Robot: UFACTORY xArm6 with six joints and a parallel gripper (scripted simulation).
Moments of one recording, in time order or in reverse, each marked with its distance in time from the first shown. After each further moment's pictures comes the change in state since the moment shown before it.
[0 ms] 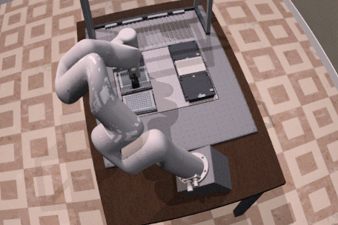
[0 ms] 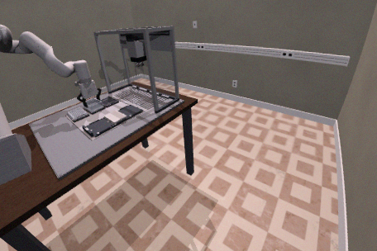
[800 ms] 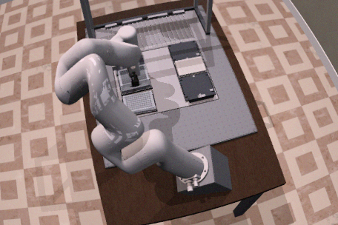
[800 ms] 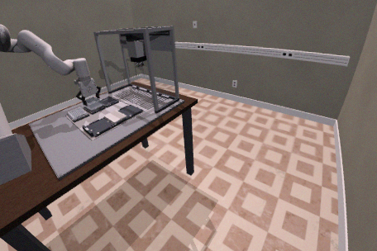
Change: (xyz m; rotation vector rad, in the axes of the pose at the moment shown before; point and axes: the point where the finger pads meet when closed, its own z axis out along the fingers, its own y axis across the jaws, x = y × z) arm 0.000 0.000 -0.013 0.000 0.000 0.000
